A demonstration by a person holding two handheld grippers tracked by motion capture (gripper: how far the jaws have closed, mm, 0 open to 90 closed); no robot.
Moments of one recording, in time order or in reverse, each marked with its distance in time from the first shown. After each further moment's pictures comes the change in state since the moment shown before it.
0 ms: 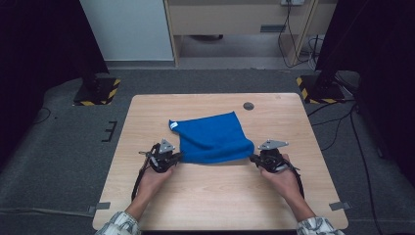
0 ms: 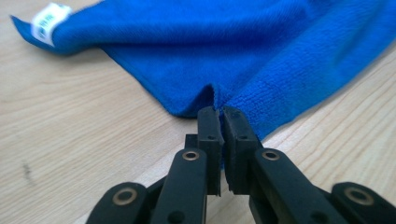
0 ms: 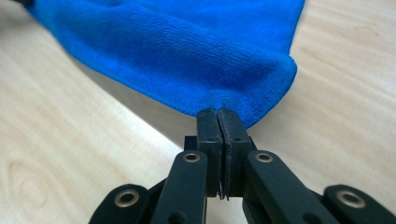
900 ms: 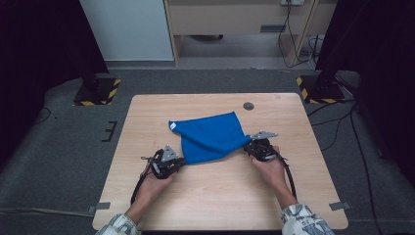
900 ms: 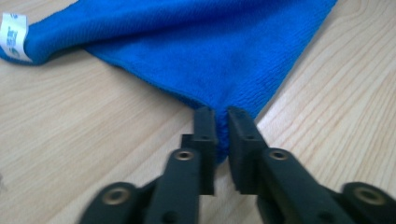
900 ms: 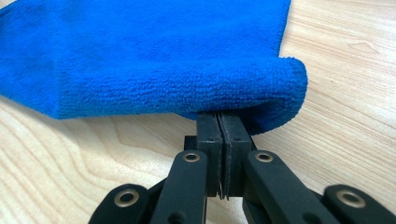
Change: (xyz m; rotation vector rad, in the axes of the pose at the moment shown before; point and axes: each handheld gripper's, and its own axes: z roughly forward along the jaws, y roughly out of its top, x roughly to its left) left arm -0.014 -0.010 -0.003 -0.017 -0.023 0.112; right arm -0.014 0.019 0.049 -0.029 -0.066 0.064
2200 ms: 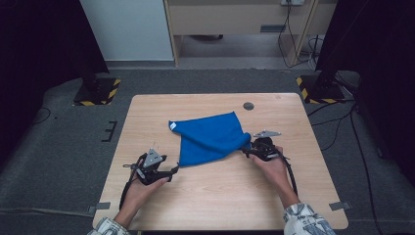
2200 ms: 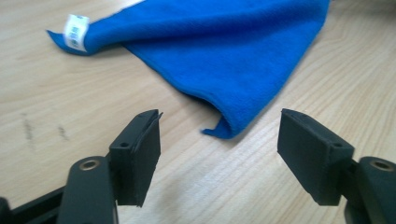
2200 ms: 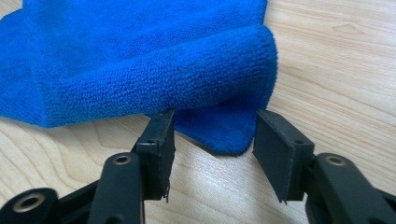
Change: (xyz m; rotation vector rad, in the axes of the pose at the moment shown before) left arm 0.009 -0.022 -0.040 -0.094 0.001 -0.084; right arm -0.011 -0.003 0.003 0.012 -0.013 0.069
